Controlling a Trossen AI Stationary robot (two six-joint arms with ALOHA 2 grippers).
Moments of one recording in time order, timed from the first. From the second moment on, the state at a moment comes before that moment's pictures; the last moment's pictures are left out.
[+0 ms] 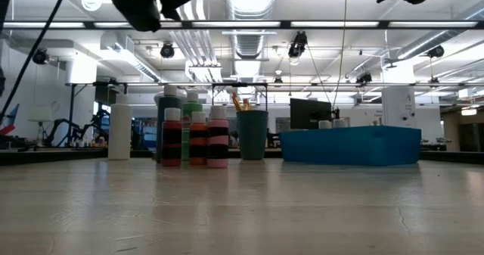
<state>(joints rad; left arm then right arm) 0.07 1.65 0.96 1.35 0.05 0.22 -0.15 1.19 0.74 0.85 -0.26 -0.21</state>
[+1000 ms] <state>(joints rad) 0.08 1.78 1.18 1.40 0.23 0.17 -0.14 1.19 0.74 0.87 -0.29 -0.21</state>
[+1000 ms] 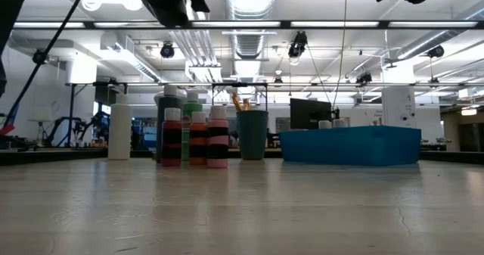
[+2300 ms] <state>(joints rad) 0.09 1.68 1.19 1.05 0.23 0.20 -0.14 1.17 0.74 0.76 -0.31 -0.17</state>
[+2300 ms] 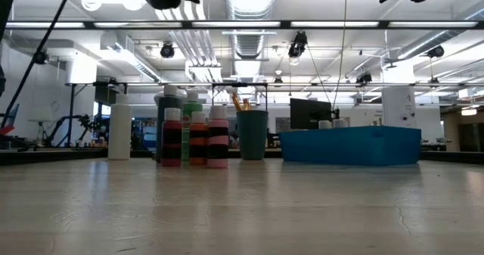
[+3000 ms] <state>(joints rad) 0.11 1.49 1.20 0.24 -0.01 0.18 -0.14 1.09 0.74 0.46 -0.26 -0.10</state>
